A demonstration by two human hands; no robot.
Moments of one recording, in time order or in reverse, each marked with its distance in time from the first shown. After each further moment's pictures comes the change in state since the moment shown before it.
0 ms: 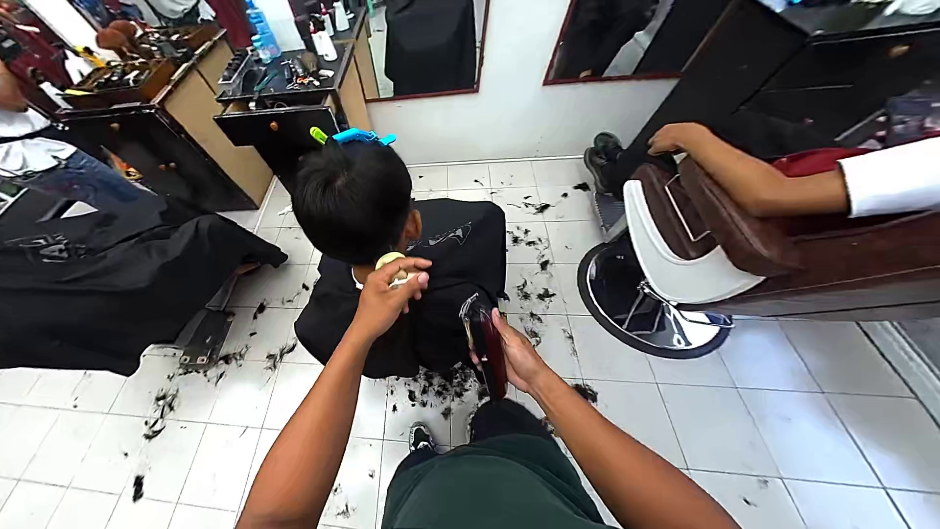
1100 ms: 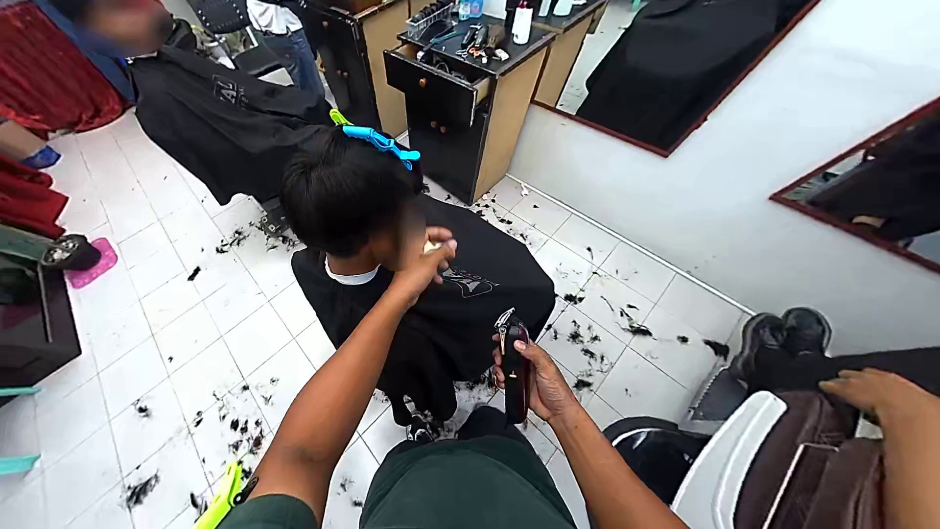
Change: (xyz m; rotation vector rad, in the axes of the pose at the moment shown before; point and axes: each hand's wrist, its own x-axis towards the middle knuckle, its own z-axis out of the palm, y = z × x) left_hand 0.171 0.003 0.106 -0.013 0.837 -0.204; right_hand 0.158 -0.177 -0.164 -0.132 -0.451 0.275
